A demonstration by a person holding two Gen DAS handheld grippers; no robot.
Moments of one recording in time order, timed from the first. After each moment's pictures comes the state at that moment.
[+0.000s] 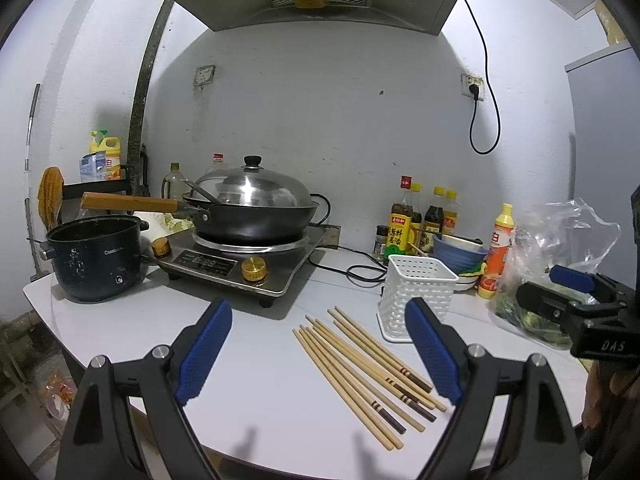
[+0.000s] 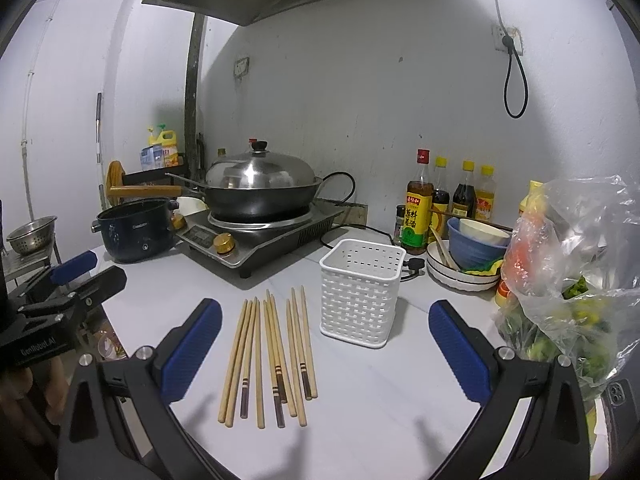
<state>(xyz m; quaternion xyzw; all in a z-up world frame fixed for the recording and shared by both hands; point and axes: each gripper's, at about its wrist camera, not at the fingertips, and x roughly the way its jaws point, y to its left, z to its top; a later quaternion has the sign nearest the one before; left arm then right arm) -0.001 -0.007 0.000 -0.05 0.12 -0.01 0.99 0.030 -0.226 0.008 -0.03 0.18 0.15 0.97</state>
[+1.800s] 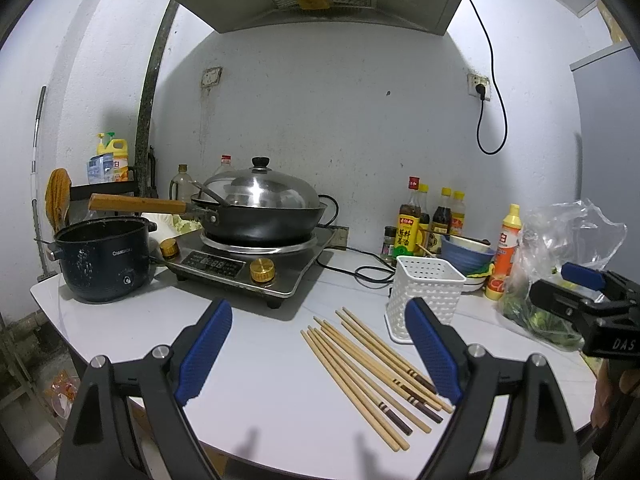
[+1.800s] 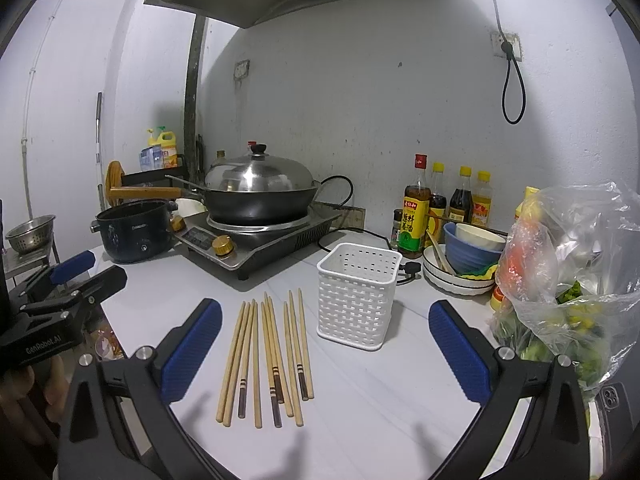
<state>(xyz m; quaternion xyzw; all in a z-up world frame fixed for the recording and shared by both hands) -0.001 -0.005 0.000 -0.04 0.12 0.00 0.99 0.024 -0.227 0.010 -0.04 0.17 0.15 0.97</state>
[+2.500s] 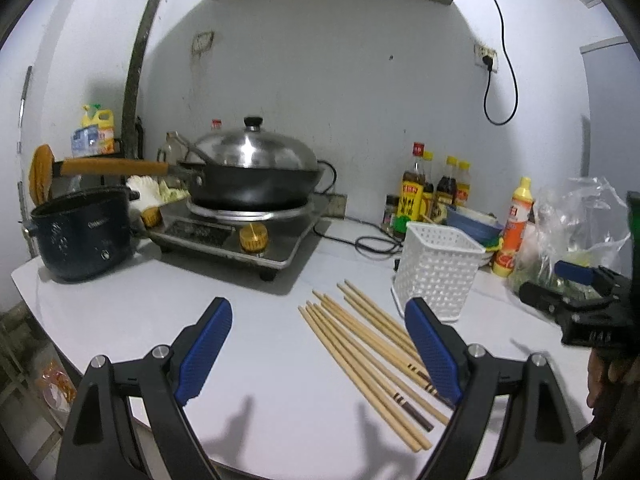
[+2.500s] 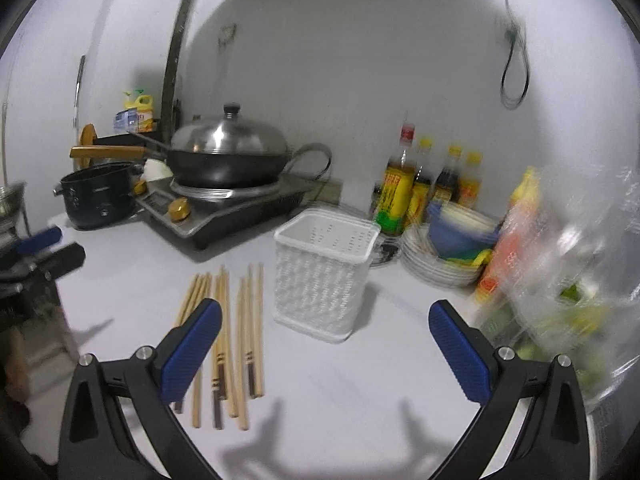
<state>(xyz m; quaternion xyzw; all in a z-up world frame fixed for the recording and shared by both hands) 0.049 0.006 -0.038 -0.05 0.18 -0.01 0.98 0.088 -0.234 -0.029 -0.07 0.22 0.12 0.97</state>
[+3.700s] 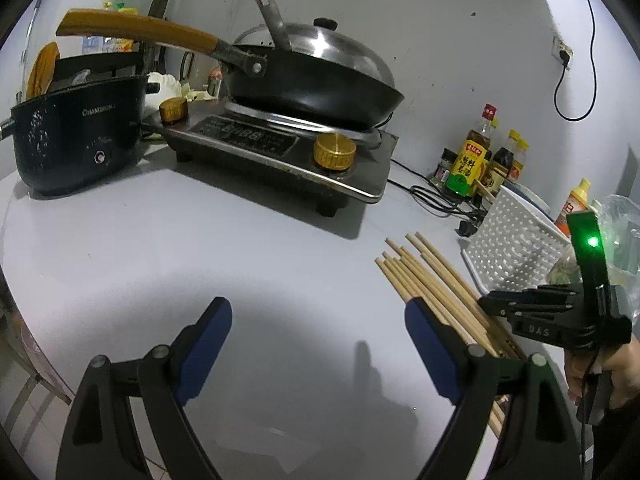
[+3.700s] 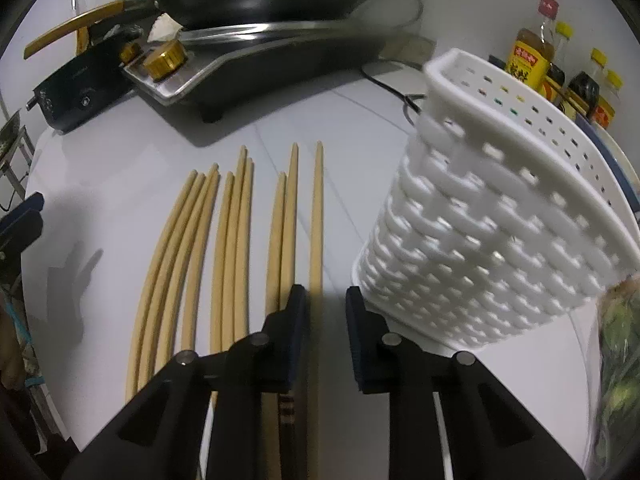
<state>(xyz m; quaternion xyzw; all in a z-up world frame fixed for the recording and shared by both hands) 0.128 0.102 -0.107 -0.14 0.29 -0.01 0.95 0.244 -0.128 -0.130 -0.14 0.46 0.18 0.86</state>
